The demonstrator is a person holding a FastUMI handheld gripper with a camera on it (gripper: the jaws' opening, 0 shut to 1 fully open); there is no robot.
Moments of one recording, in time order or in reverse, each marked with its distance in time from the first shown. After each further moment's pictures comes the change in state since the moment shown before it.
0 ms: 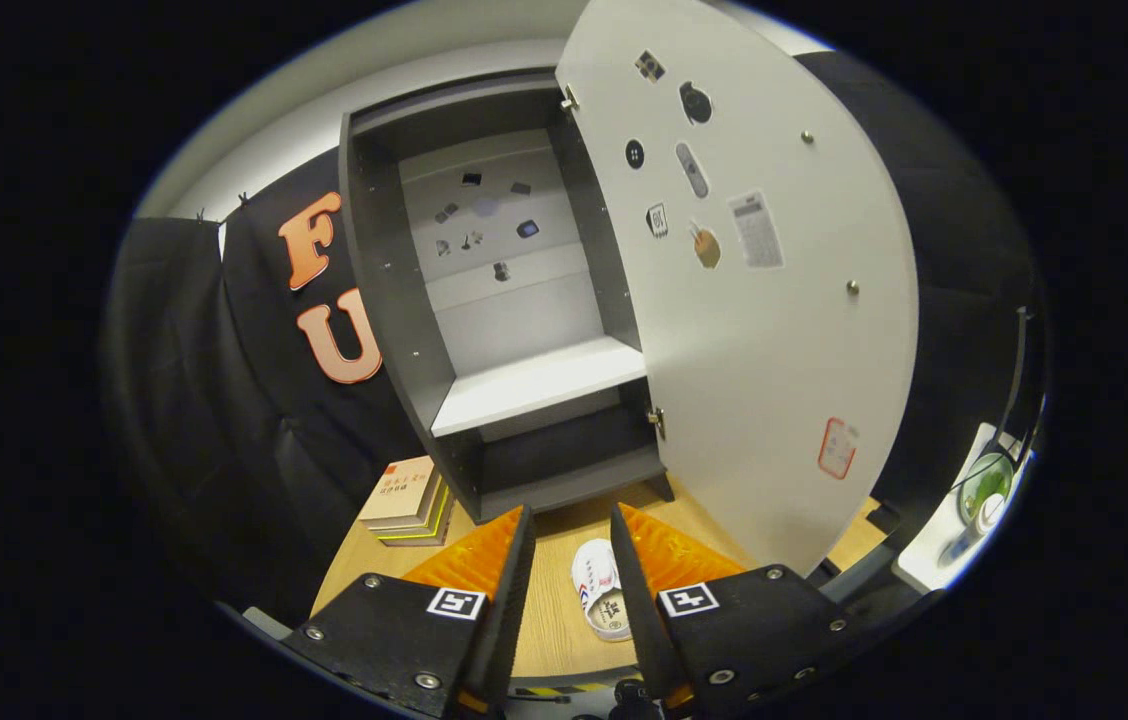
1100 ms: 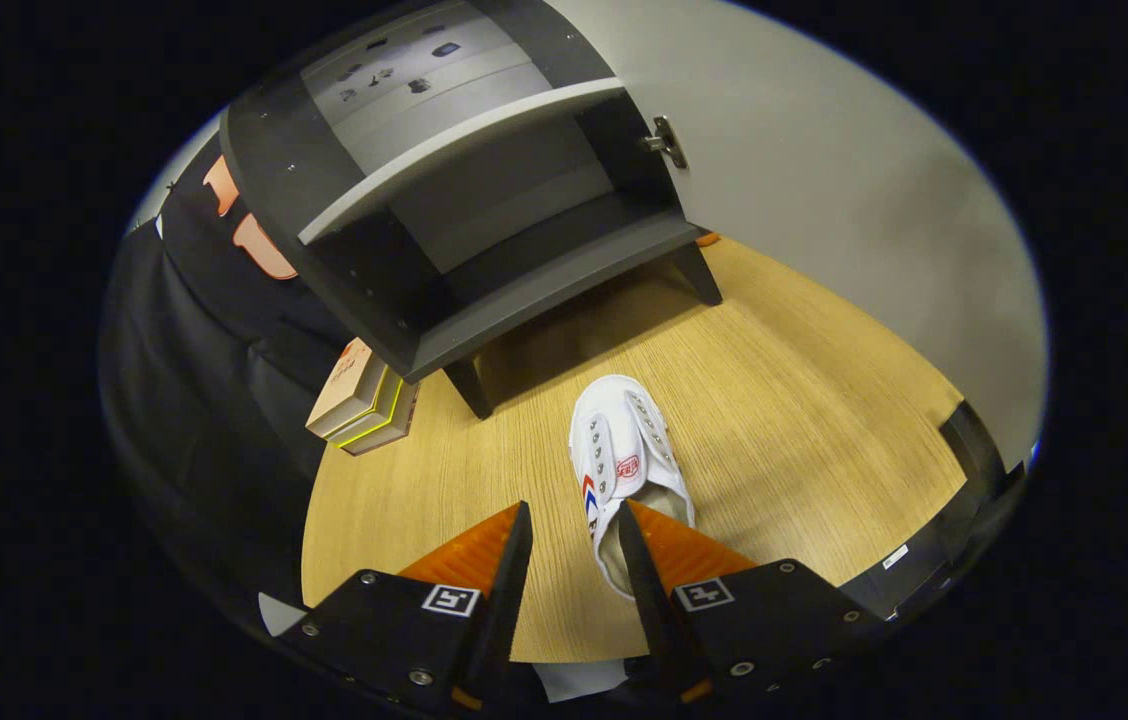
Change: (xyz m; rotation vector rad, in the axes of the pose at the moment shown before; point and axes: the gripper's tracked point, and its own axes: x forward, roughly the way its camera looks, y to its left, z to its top) arm 0.160 -0.020 -0.225 0.150 0.441 0.035
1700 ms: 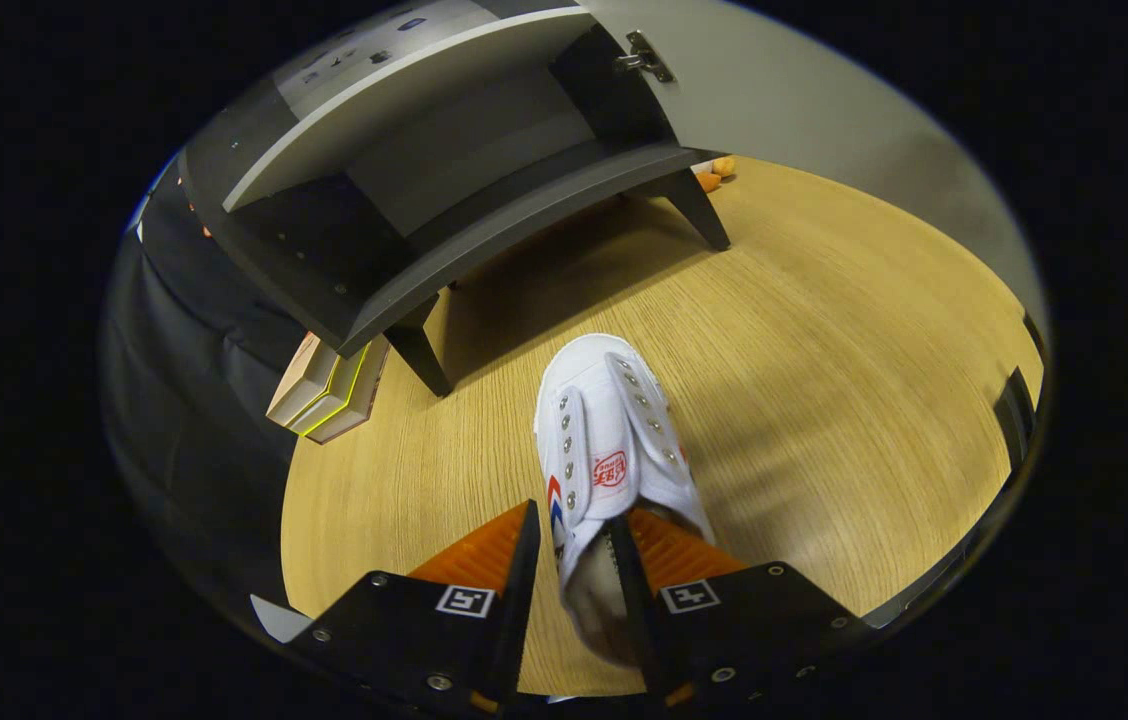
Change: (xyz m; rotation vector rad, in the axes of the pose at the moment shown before) arm 0.064 -0.011 -0.019 0.025 0.086 0.001
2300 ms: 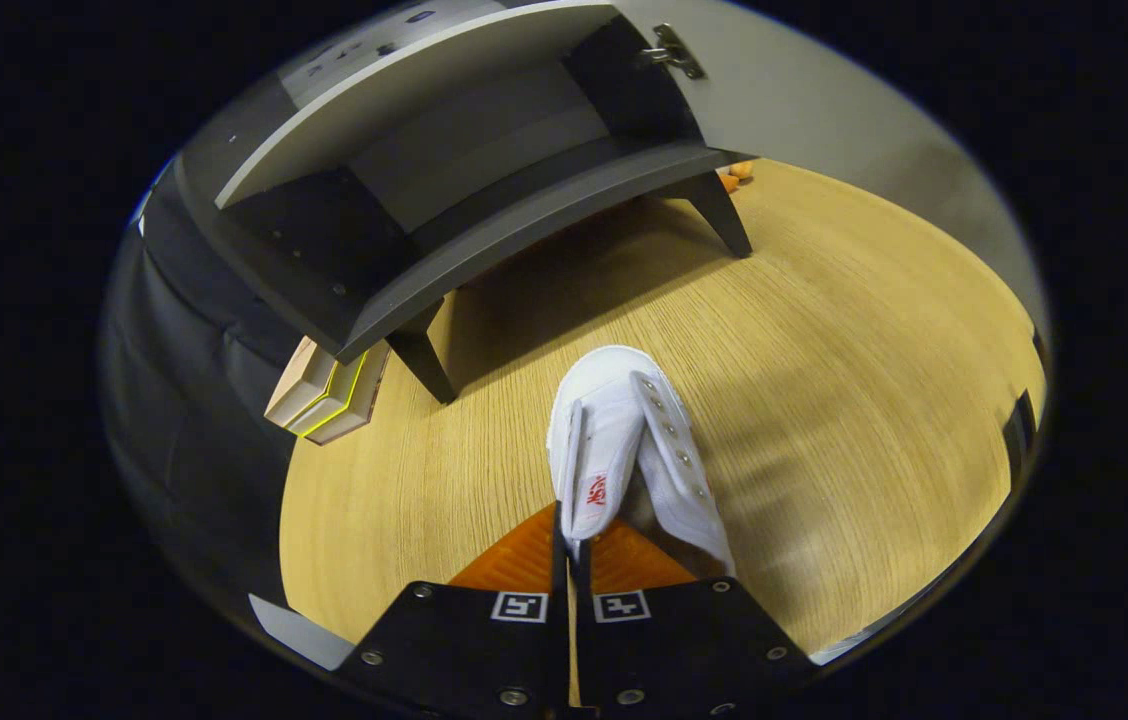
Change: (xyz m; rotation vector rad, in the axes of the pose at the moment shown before) arm 0.004 0.009 0.014 -0.053 0.011 0.001
